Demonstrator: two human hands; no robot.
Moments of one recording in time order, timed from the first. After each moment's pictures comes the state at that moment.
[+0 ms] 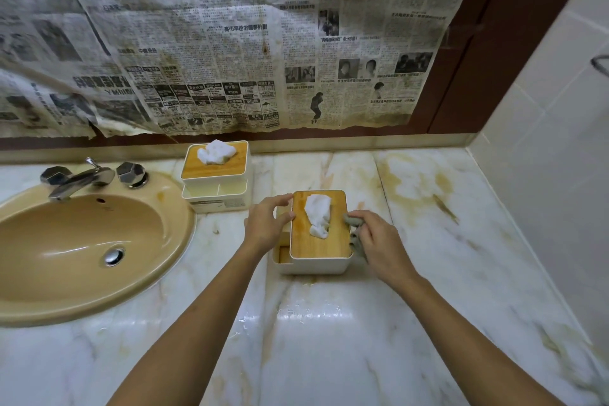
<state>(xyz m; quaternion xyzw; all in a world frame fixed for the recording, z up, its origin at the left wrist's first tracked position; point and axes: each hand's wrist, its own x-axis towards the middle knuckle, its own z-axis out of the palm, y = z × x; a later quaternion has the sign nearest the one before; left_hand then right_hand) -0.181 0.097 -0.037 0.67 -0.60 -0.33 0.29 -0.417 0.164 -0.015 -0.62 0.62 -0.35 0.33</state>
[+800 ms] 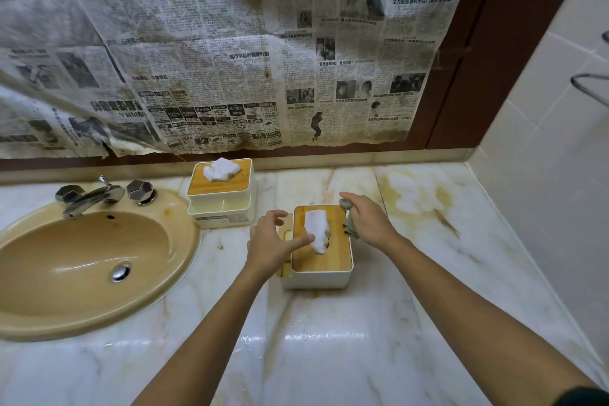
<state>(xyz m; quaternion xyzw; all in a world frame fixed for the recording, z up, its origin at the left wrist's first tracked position) -0.189 0.126 -0.014 0.68 -0.58 -0.34 0.29 -0.414 0.083 -0.008 -0.63 0.64 -0.26 0.35</state>
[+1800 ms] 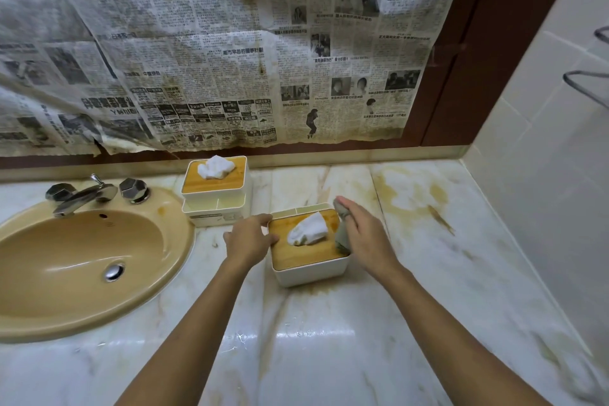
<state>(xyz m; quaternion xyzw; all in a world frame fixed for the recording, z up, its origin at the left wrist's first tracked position) -0.163 0.106 -0.016 0.73 -0.62 -0.24 0.15 -0.402 0.140 0.003 -0.63 0.61 -0.37 0.31</state>
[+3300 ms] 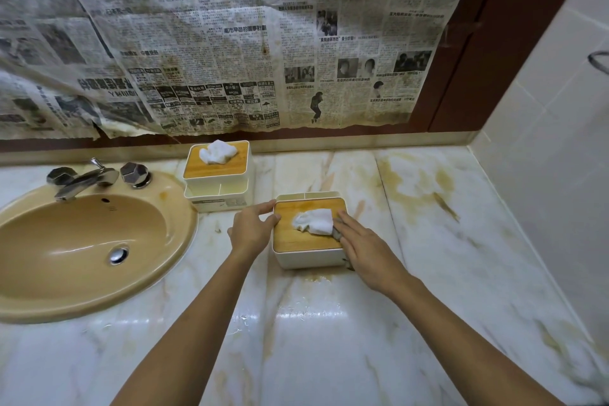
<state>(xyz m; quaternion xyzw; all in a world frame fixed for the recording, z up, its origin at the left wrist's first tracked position) -0.167 0.113 -0.026 0.74 -0.54 -0.30 0.27 -0.412 0.168 -0.036 -0.76 0.58 -0.16 0.25</state>
